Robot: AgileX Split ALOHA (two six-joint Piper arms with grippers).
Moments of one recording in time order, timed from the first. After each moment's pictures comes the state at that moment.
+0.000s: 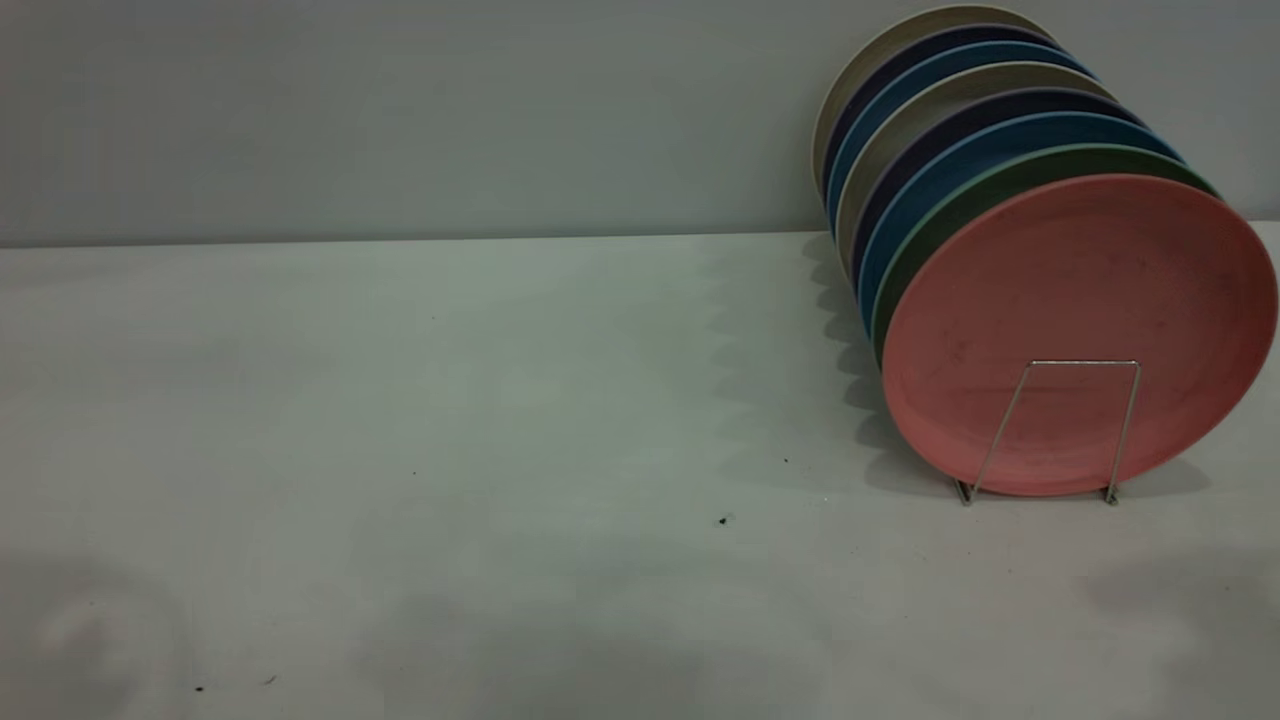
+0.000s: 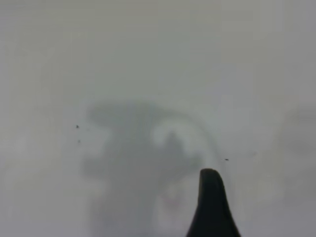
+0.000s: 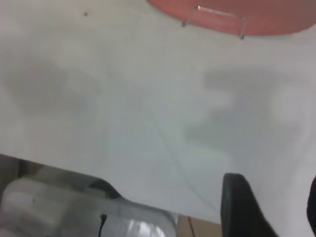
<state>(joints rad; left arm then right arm) 0.07 1.21 -1.02 -0.13 0.87 0.17 0.11 1.25 -1.22 0.17 1.22 -0.13</state>
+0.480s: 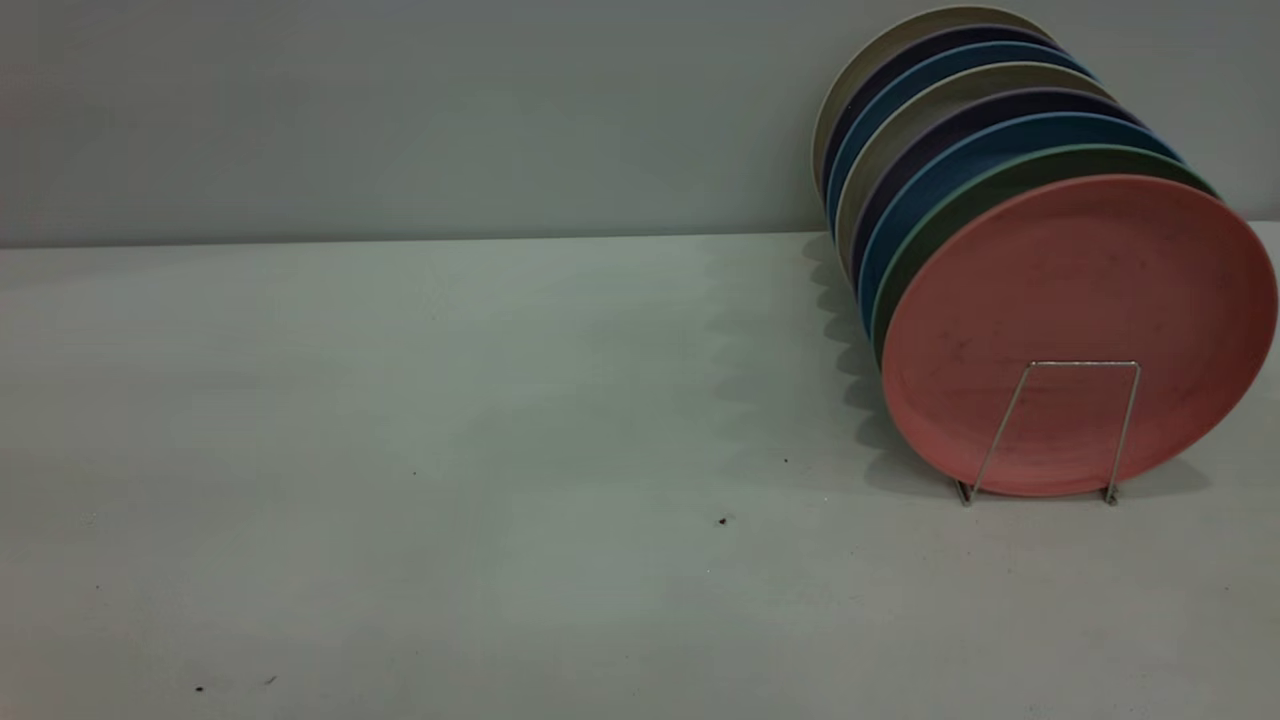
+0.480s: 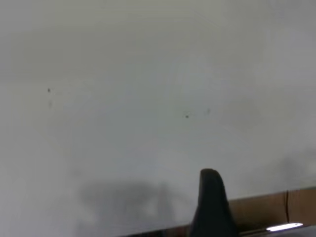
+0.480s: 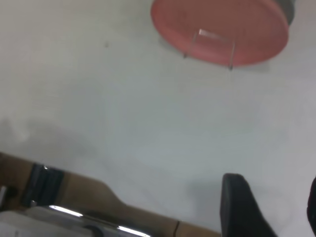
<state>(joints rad) 0.07 0.65 -0.76 -0.19 1.03 0.17 0.11 0.73 -0.97 0.17 1.24 -0.18</state>
